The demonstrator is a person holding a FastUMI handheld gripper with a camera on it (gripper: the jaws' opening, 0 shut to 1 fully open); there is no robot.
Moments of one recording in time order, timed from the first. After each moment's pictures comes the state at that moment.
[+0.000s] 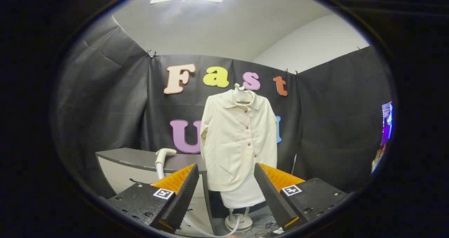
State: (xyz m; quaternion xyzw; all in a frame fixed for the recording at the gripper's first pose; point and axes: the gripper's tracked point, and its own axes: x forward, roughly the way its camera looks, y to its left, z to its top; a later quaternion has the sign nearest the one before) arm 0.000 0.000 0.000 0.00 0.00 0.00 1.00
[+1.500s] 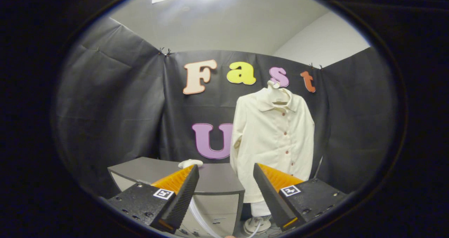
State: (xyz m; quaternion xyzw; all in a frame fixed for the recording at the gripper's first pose) arm 0.104 0.126 0.035 0.02 0.02 0.10 0.99
